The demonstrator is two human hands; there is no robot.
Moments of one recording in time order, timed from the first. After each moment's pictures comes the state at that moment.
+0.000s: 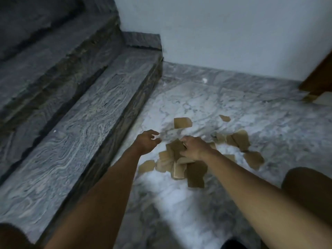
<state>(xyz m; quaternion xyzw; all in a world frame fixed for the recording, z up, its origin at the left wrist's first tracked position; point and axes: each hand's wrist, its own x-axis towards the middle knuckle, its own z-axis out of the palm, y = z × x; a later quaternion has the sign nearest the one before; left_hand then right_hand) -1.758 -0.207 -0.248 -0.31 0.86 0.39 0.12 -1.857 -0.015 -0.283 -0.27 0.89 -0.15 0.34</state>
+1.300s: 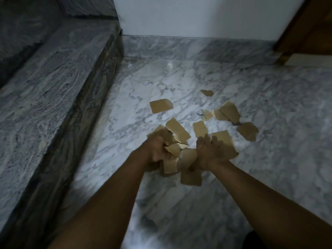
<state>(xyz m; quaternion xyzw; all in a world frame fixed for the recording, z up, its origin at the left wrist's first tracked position) -1.798 -0.166 -0.386 0.00 0.93 0.27 0.24 -1.824 0.037 -0.416 -0.11 0.96 0.03 0.26</state>
